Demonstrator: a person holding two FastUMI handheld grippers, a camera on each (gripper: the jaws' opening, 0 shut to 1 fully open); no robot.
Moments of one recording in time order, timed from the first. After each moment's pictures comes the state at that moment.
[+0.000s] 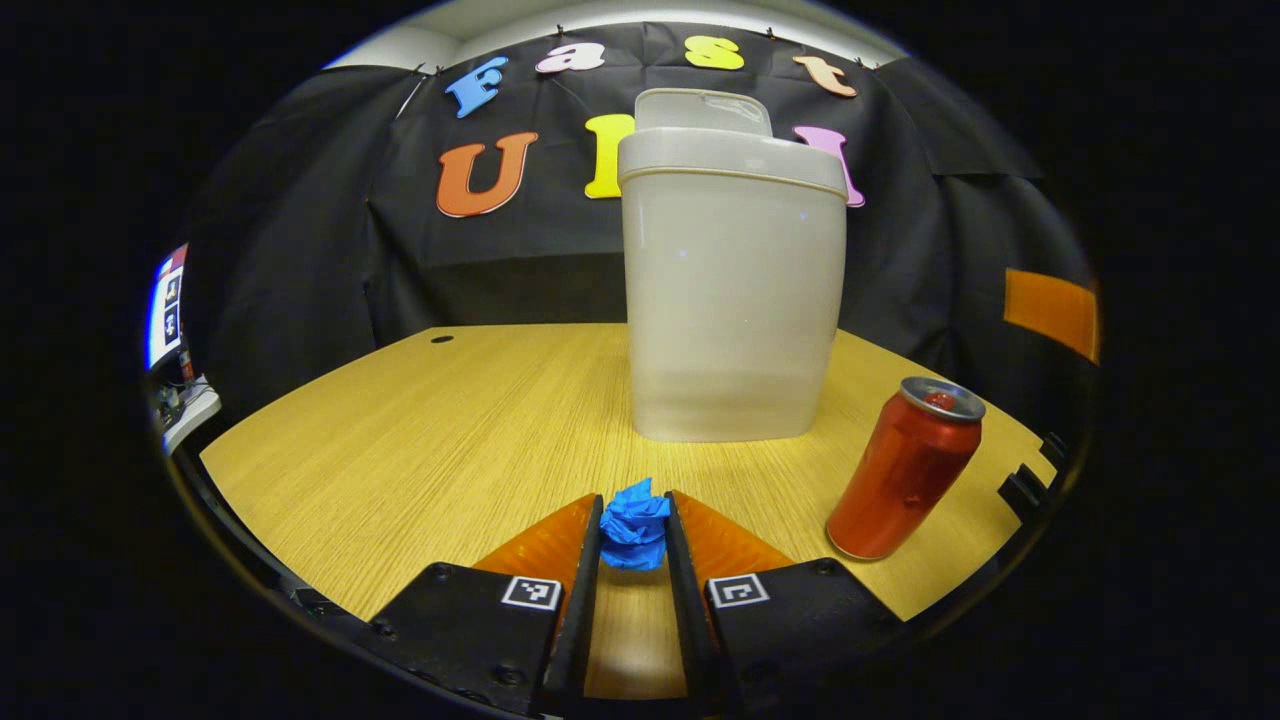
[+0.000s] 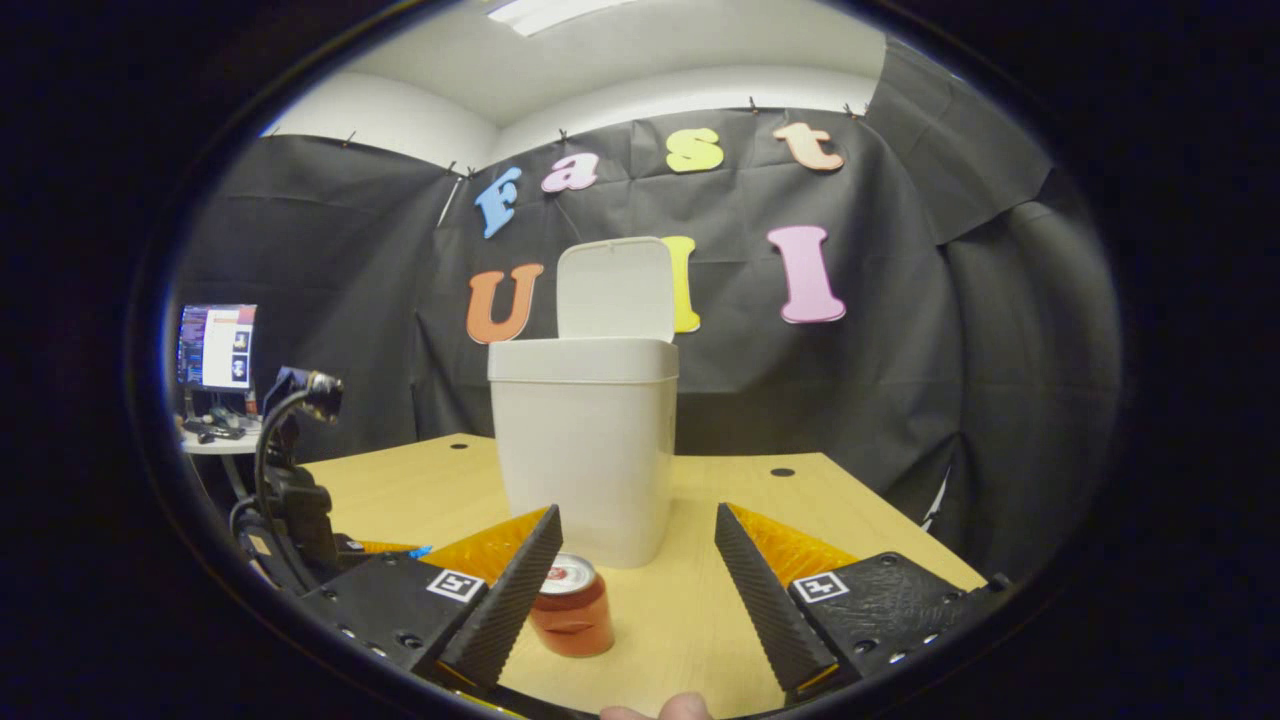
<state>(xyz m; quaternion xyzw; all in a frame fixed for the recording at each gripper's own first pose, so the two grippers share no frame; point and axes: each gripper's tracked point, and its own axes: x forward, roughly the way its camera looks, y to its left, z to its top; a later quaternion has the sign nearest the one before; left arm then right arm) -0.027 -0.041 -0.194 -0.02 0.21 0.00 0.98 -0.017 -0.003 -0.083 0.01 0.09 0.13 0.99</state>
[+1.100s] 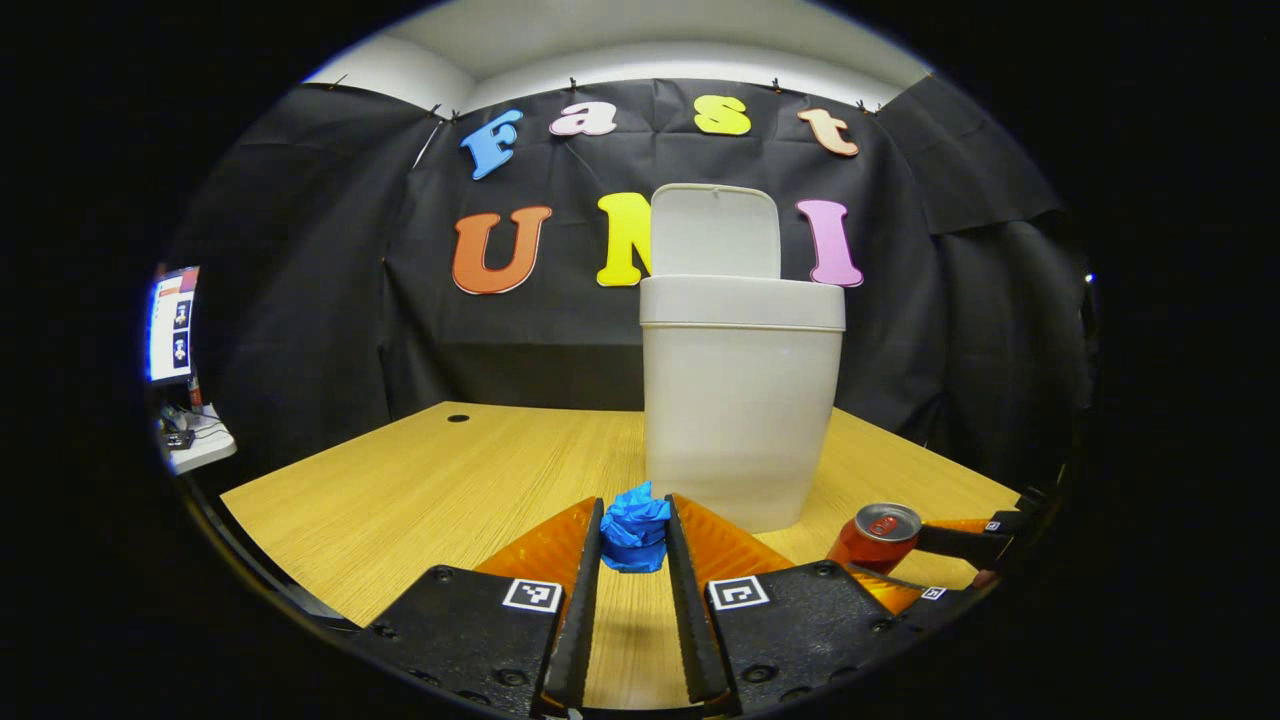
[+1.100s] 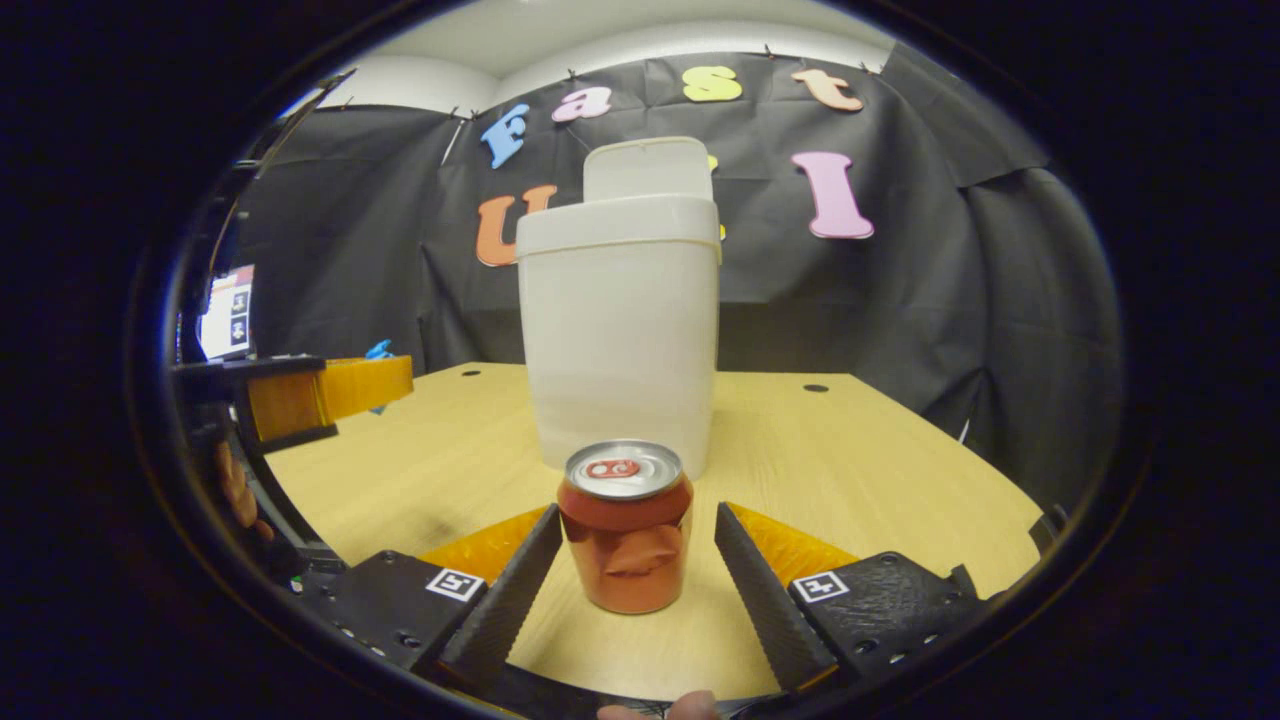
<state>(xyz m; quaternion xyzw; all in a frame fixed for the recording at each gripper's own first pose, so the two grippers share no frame) -0.020 -0.023 -0.104 -0.02 0.12 0.01 0.99 -0.022 0.040 -0.186 0.01 0.20 0.13 0.97</state>
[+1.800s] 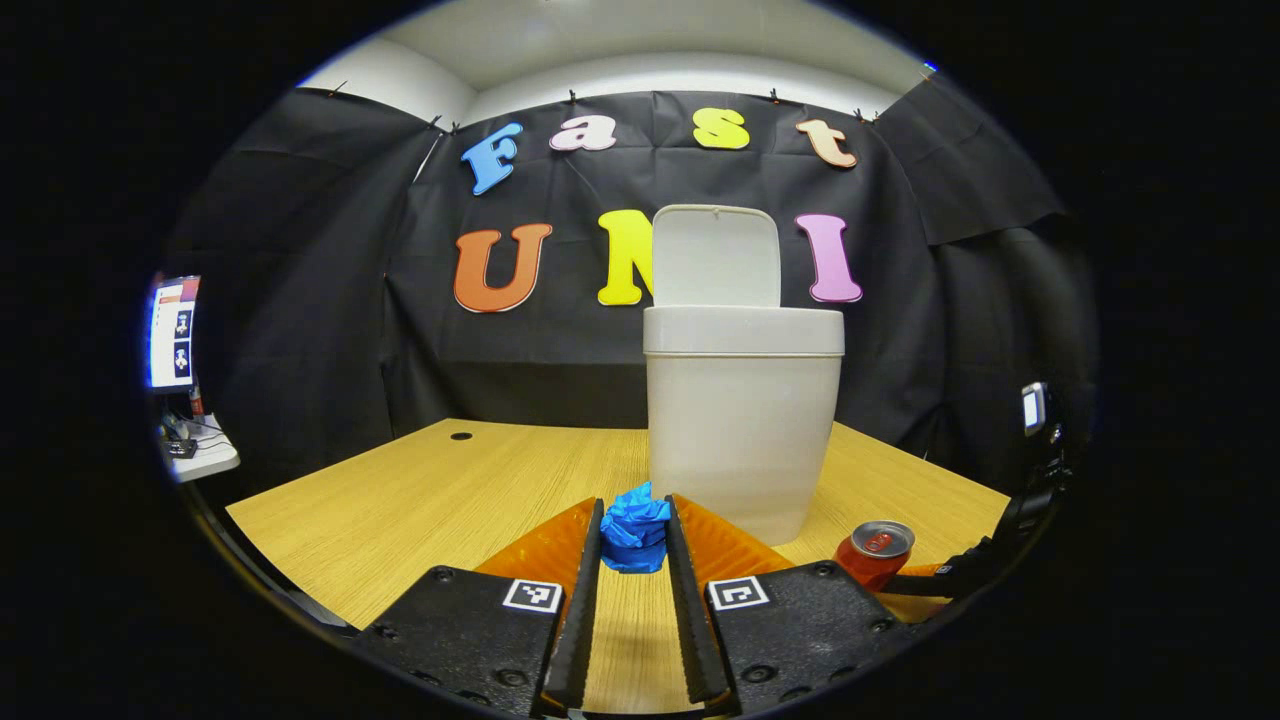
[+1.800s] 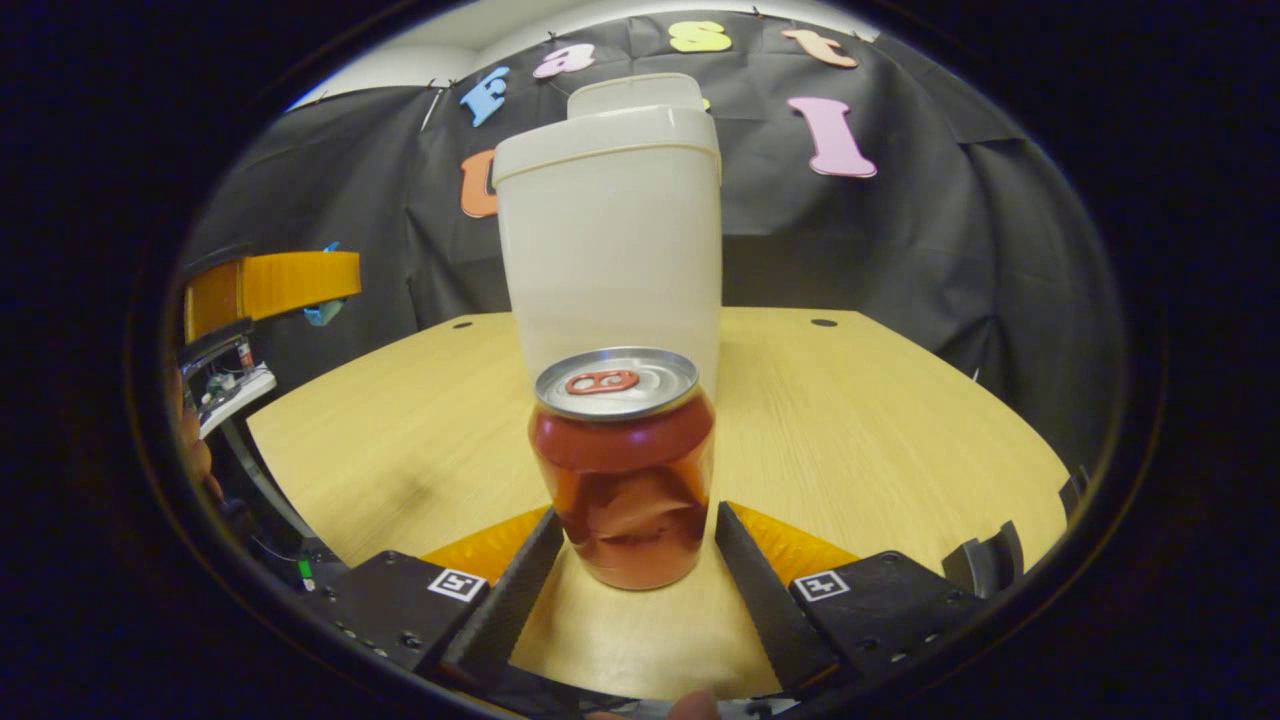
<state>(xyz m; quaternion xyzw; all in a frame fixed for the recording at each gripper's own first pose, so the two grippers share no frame) -0.019 -0.015 -0.083 -0.02 0.09 0.01 1.00 -0.022 0.046 -0.229 0.01 0.28 0.12 0.95</state>
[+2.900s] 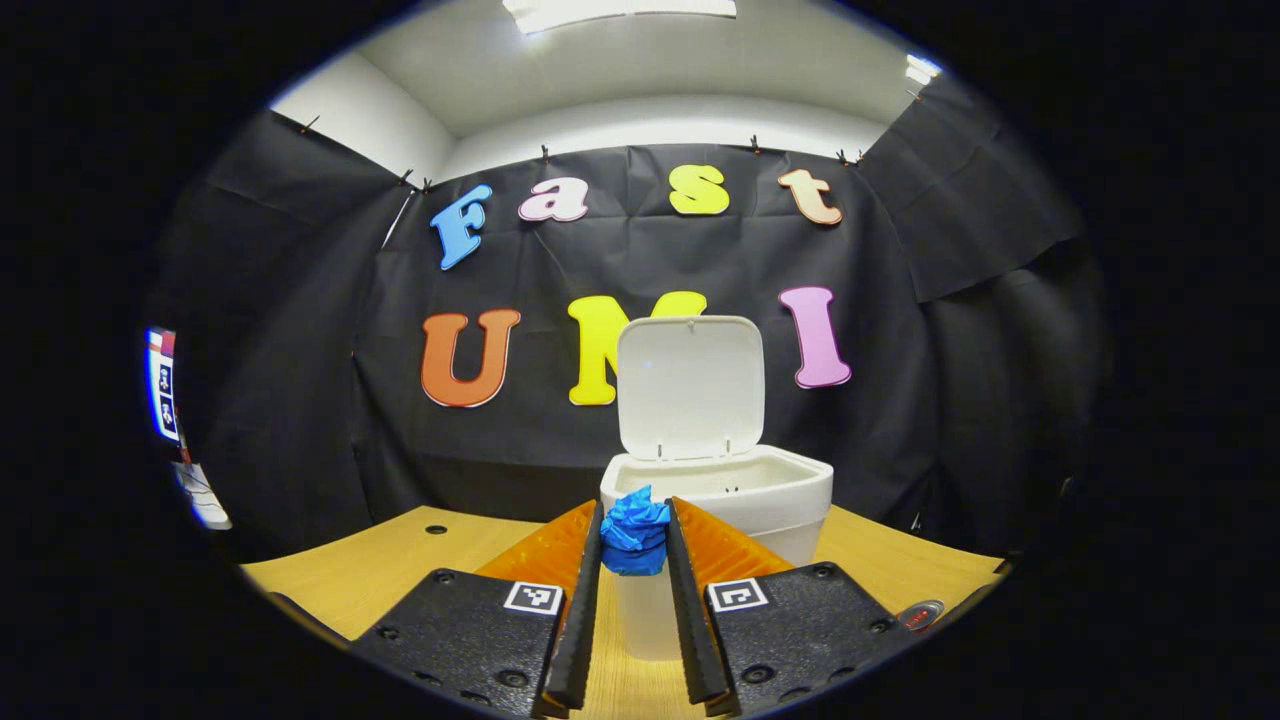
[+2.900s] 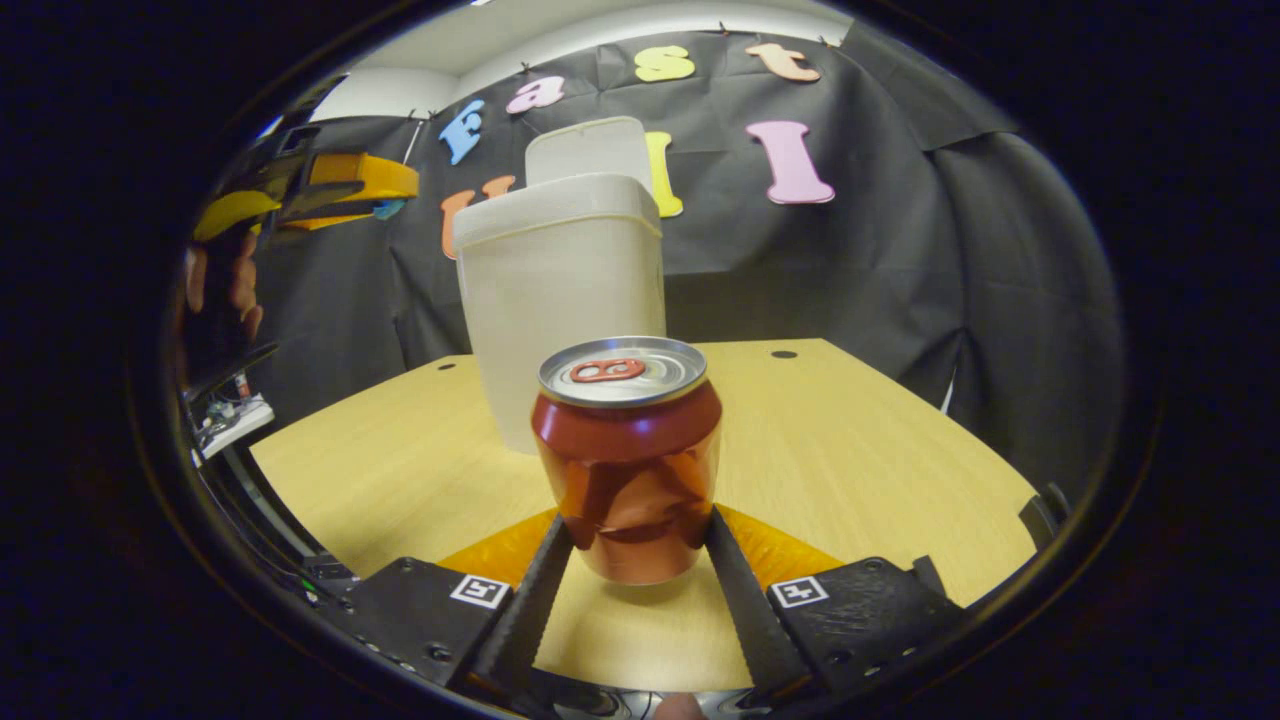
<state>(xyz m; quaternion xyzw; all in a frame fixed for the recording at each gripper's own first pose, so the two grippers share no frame) 0.070 -0.036 0.051 -0.01 -0.01 -0.01 1.00 -0.021 -0.019 -0.180 0.04 0.23 0.10 0.97</state>
